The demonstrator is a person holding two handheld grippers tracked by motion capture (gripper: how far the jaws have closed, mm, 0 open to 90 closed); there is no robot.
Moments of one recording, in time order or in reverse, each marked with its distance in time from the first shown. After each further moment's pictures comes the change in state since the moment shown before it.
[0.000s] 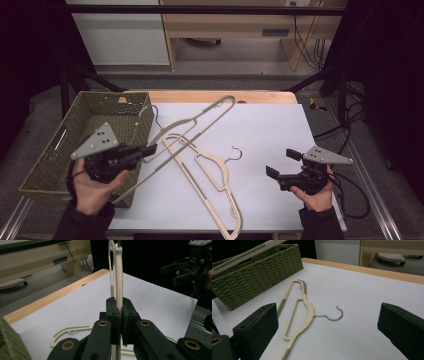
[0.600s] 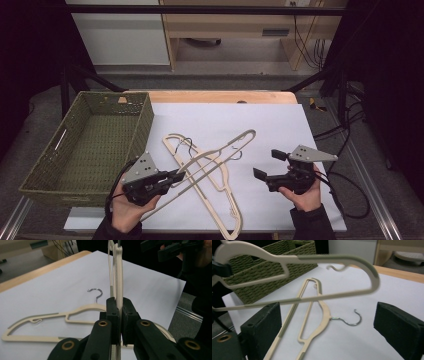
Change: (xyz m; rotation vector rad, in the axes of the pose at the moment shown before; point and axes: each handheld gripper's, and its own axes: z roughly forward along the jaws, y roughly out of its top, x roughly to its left) left arm -0.054 -0.047 0.051 0.070 -0.089 0.001; right arm 0.018 0.006 0.016 0.024 0.086 -0.030
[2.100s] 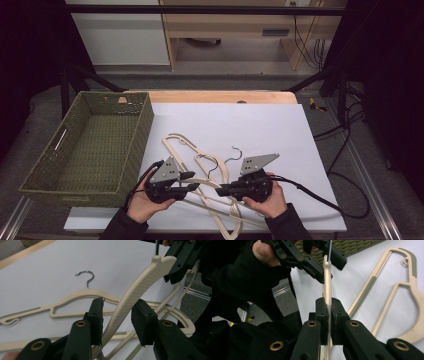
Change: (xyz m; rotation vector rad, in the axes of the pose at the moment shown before) left arm 0.009 -0.032 0.063 0.137 -0.092 0.113; right arm 0.062 -0.003 0.071 0.266 0.470 -0.105
